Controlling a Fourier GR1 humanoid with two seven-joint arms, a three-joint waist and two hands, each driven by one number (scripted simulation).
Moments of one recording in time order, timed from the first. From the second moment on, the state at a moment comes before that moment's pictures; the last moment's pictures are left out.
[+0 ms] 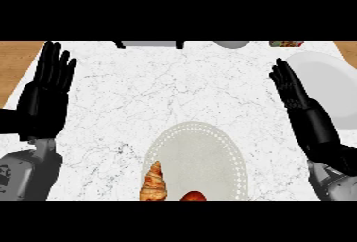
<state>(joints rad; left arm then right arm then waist) -0.30 0.30 -0.05 -1.64 0.33 0.30 0.07 -0.25 -0.48 0.31 -1.72 -0.23 -0.24 -0.07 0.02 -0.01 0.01</state>
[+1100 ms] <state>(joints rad) -0.04 0.39 -0.12 -1.38 0.22 0.11 -0.11 -0.16 -0.03 0.95 -1.60 0.59 -0.81 0.71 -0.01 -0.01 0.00</state>
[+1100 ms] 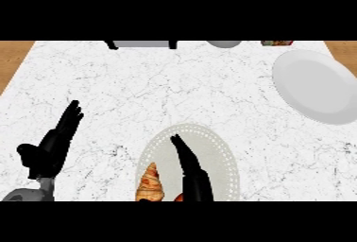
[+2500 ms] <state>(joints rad) -0.07 0.36 -0.10 -1.32 0.20 0.08 -0.14 -0.11 -0.05 0.88 -1.82 0.68 0.03 1.23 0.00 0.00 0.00</state>
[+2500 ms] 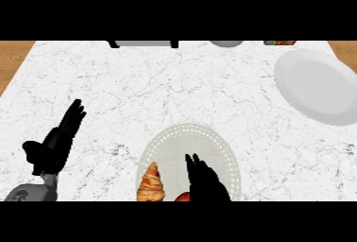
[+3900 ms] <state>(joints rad) -0.06 0.33 -0.06 -1.33 0.15 0.05 -0.14 -0.07 -0.04 0.81 -1.65 0.66 0.16 1.12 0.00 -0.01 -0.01</state>
